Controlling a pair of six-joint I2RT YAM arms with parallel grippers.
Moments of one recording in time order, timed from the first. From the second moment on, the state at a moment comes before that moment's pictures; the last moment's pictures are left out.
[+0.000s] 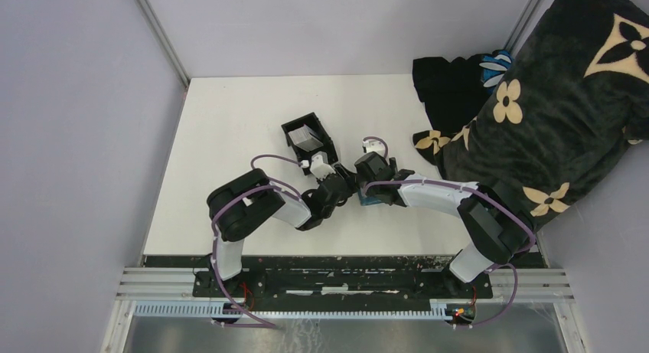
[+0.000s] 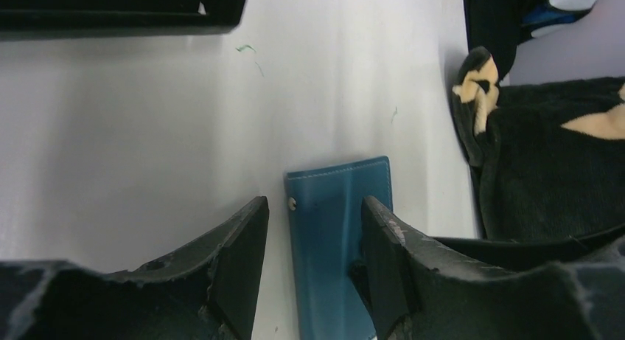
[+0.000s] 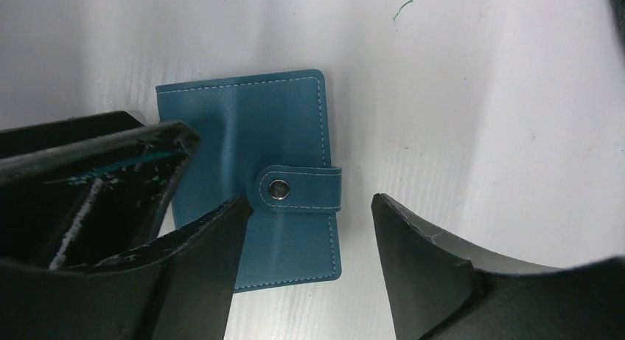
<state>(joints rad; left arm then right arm) -0.96 1.94 0.74 0.76 -0.54 -1.12 0.75 1.60 0.83 -0.21 0.47 0.41</state>
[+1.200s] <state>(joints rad) -0.94 2.00 0.77 0.80 -0.43 -1.12 0.73 1.61 0.83 -0.19 0.43 0.41</state>
